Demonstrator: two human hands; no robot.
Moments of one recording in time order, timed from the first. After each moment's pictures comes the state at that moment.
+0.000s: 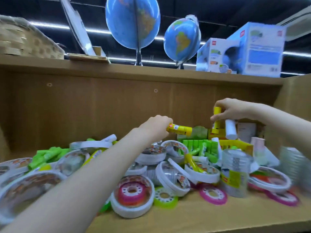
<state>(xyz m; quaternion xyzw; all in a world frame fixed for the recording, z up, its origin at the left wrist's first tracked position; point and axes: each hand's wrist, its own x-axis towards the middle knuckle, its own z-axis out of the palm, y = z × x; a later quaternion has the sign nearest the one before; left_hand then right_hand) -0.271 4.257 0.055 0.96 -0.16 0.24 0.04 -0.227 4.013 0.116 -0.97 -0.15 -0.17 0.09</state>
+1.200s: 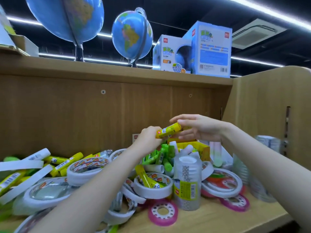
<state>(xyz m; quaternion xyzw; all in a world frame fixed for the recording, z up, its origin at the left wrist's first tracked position) -0.192 4.138 0.027 0.90 -0.24 0.24 0.29 -0.199 3.945 0.068 -0.74 -0.26 0.07 0.61</state>
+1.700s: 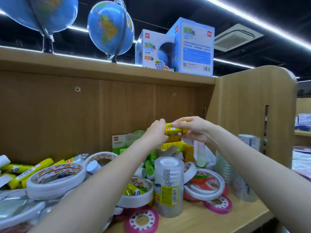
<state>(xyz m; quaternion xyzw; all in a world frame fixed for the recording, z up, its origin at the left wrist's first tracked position) -0.162 4.066 0.043 0.92 -0.24 0.23 0.19 -0.190 3.925 0.061 -0.73 -0.10 -0.07 0.67</state>
